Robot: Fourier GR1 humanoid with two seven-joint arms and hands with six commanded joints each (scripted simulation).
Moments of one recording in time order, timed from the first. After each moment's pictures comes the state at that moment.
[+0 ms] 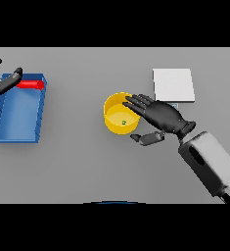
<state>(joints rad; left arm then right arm) -0.49 0.49 0.06 -1.17 -0.21 -0.14 0.44 -0.42 -0.41 0.48 -1.46 0.75 0.26 -0.15</state>
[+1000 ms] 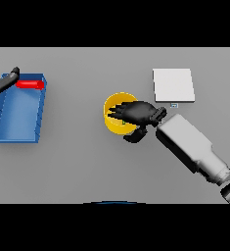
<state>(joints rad) -0.51 0.52 0.06 -1.13 -0.22 -0.16 0.42 -0.73 -0.30 0.69 -1.05 0.88 0.42 -0.22</state>
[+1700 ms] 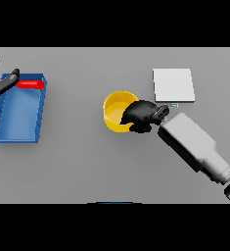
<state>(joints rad) -0.49 0.52 0.06 -1.15 -0.22 -0.16 0.40 -0.73 -0.33 0.69 -1.08 0.85 0.49 -0.24</state>
